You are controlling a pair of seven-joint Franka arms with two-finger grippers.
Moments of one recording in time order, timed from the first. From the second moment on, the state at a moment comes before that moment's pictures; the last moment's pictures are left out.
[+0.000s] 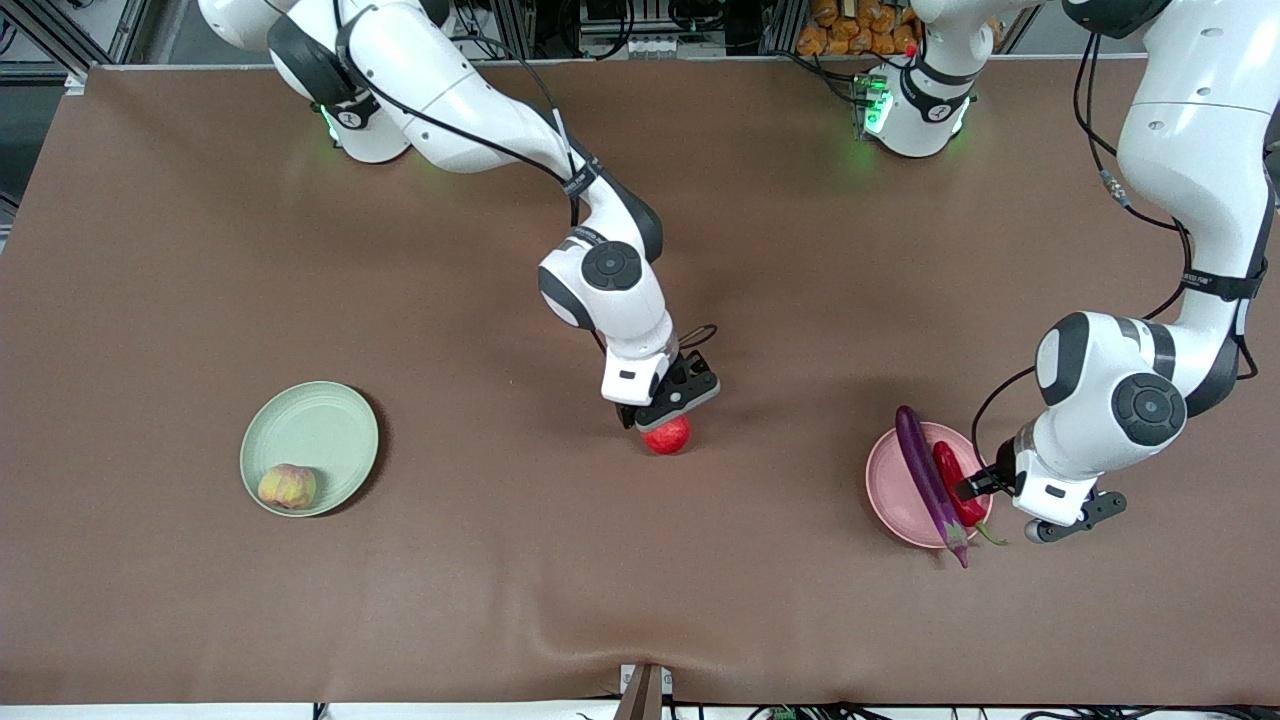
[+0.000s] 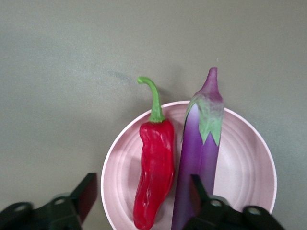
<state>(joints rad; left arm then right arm) 0.25 0.69 -0.37 -1.59 0.31 2.30 -0.59 0.71 0.93 0.08 -1.29 -0.16 2.55 0.35</state>
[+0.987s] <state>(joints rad) 0.25 0.31 -0.42 -1.54 0.30 1.98 -0.45 0.71 0.97 0.04 -1.24 -0.29 2.55 0.34</state>
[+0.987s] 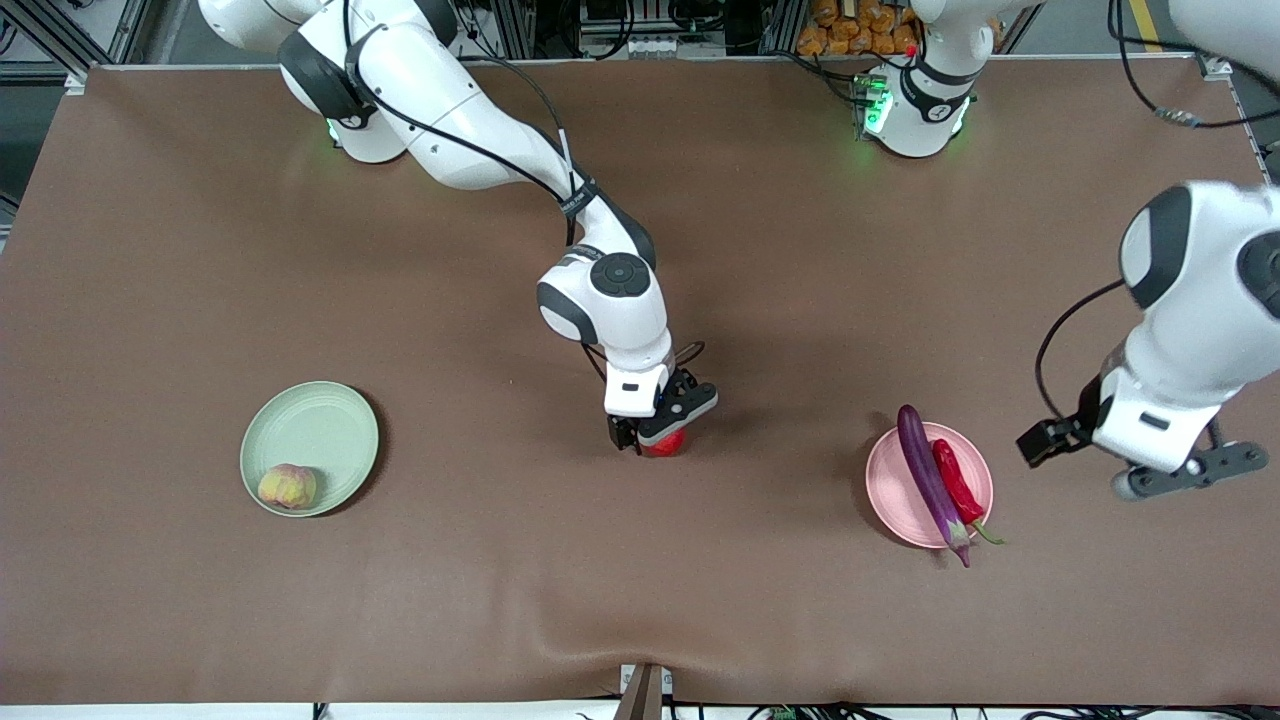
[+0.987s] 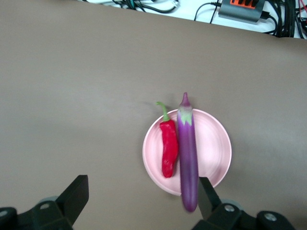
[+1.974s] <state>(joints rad) -0.01 0.02 -0.08 -1.50 0.05 1.55 -0.26 0.57 0.85 0.02 -1.22 -0.25 2.37 0.35</state>
